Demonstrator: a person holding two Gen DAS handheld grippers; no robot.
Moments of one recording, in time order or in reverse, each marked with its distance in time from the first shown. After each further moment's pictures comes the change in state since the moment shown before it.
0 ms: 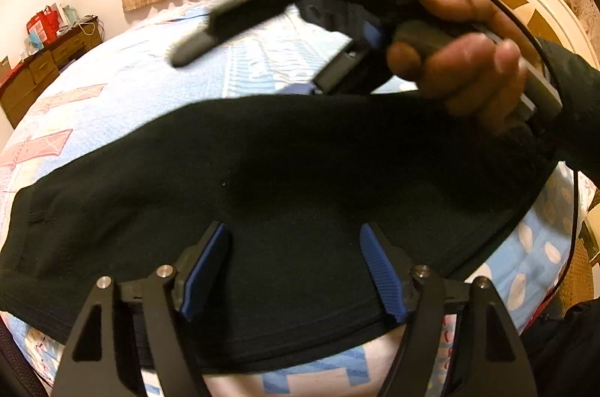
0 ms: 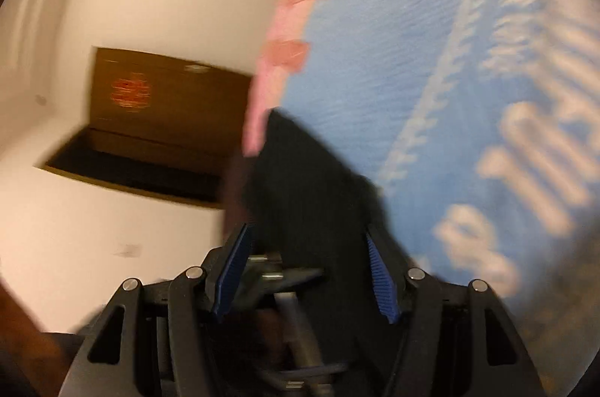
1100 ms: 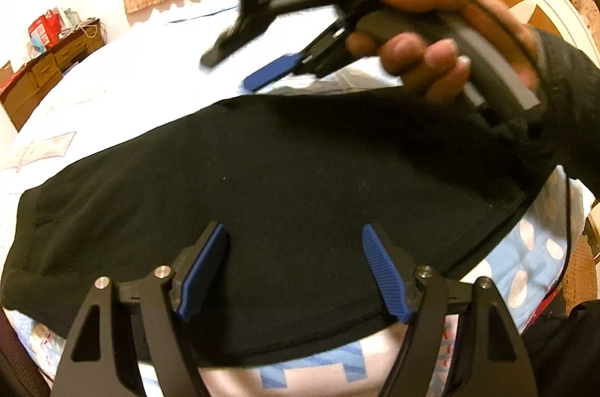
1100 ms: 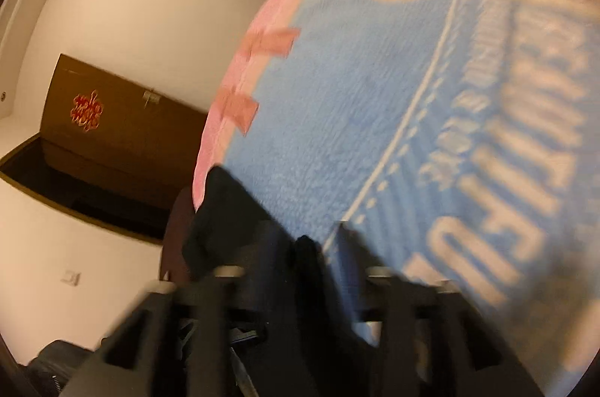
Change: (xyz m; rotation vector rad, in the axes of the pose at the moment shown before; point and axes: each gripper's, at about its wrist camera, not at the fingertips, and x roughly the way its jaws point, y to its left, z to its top) left arm -0.001 -0.006 -0.002 0.008 0.012 0.028; right arm -0.028 0.007 0.015 -0.085 -0.230 -0.321
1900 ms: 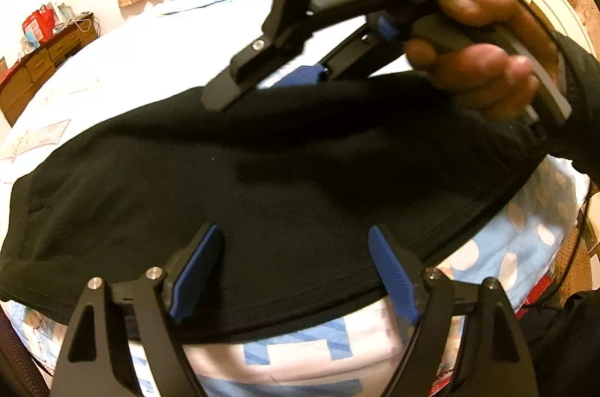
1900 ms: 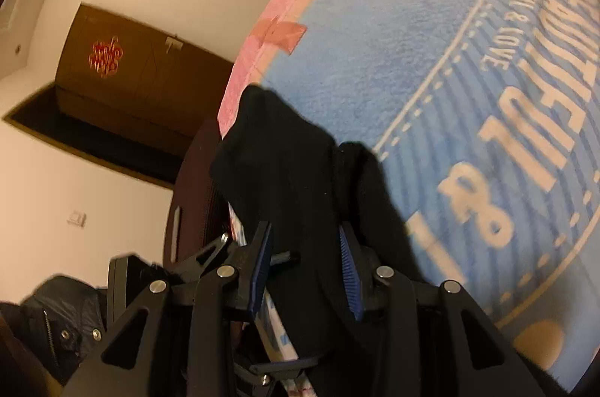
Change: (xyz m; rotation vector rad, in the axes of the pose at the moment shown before) left arm 0.002 -0.009 -0.011 0.005 0.023 -0.032; right arm 0.011 0.024 -0.050 -0.081 0.198 0.083
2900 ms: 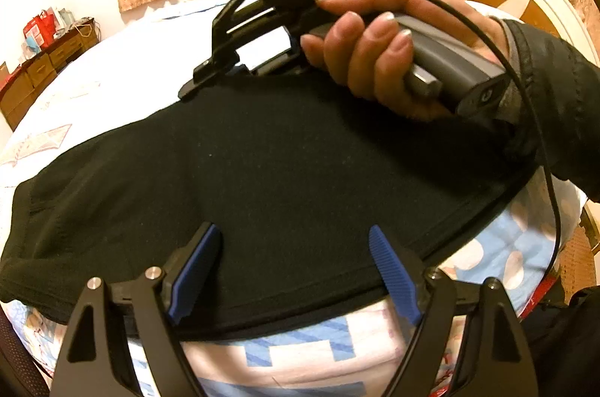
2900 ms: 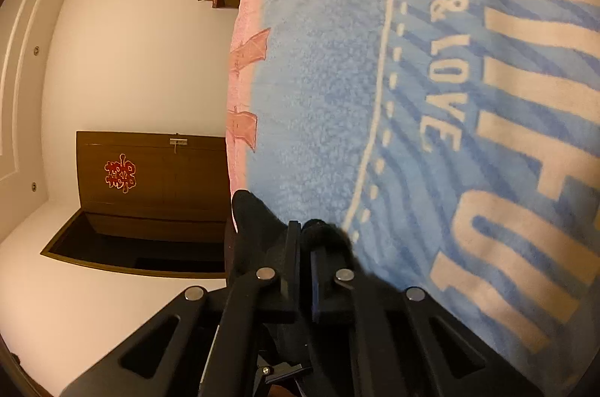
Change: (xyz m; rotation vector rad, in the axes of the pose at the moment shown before) left arm 0.002 -0.006 -0.008 0.014 -0.016 0.016; right arm 0.012 -0.063 0.048 0.378 -0.169 0.156
